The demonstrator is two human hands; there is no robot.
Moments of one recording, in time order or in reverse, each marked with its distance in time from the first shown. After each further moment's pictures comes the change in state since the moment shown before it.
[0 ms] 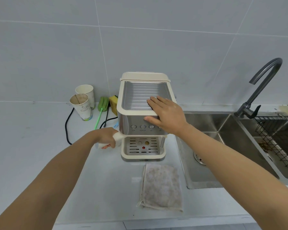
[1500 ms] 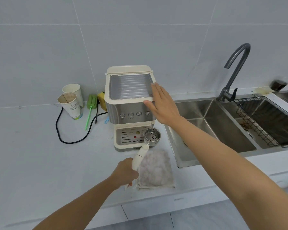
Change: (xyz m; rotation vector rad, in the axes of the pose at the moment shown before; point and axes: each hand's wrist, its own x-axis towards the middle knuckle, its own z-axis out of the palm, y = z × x) left_hand -0.070 0.055 0.160 -0.350 0.081 -0.063; right_hand -0.033 -0.004 -0.018 0.267 -0.253 0.454
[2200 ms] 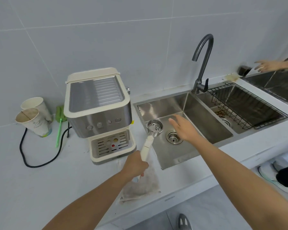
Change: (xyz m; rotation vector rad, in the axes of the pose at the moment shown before) left_hand 0.057 0.077 0.053 0.006 -0.036 0.103; right_hand -0.089 0.147 0.013 0.238 -0.108 0.556
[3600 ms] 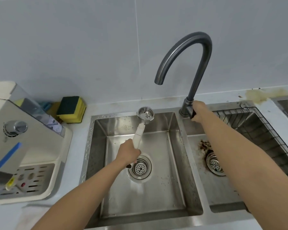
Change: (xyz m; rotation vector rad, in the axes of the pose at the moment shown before) left_hand 0.269 0.211 0.113 0.029 0.264 -0.194; right_hand 0.355 0.213 -0.152 0.929 -0.107 0.623
